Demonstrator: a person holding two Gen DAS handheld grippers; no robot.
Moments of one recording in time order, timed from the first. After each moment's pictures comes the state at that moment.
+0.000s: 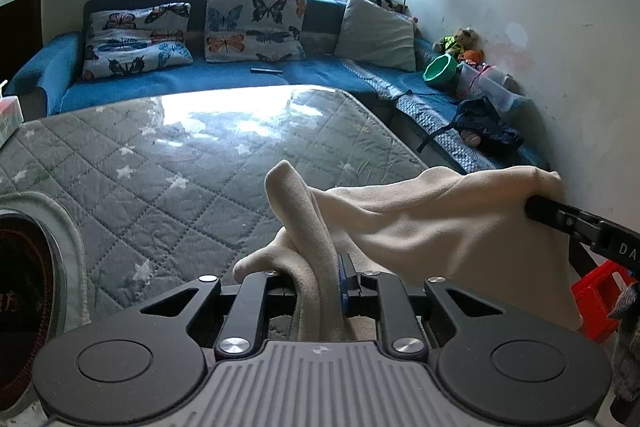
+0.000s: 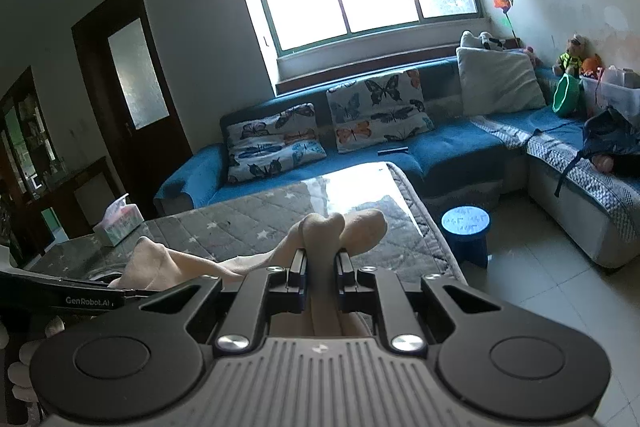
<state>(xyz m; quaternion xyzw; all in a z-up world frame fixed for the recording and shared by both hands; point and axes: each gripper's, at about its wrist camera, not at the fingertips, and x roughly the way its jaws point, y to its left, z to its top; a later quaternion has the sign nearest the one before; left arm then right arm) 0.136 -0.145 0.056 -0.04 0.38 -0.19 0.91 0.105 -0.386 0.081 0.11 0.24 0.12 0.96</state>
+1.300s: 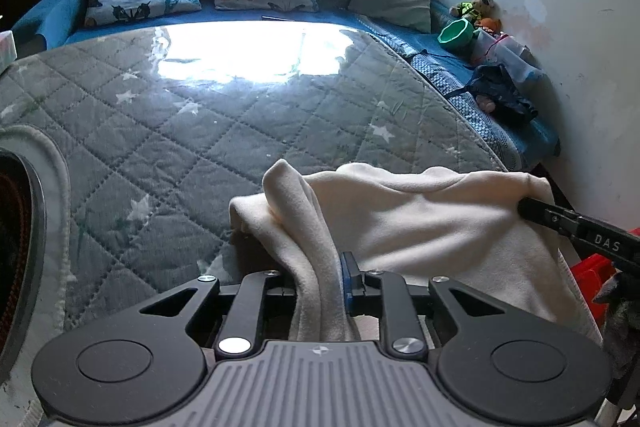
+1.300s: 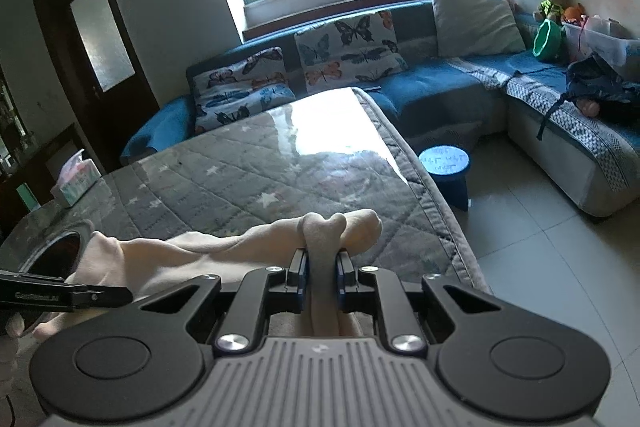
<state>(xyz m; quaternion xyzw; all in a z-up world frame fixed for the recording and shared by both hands) 0.152 -0.126 0.007 -0.05 0.44 -0.18 0.88 0.147 -0.388 0.015 0.12 0.32 0.08 0.94</state>
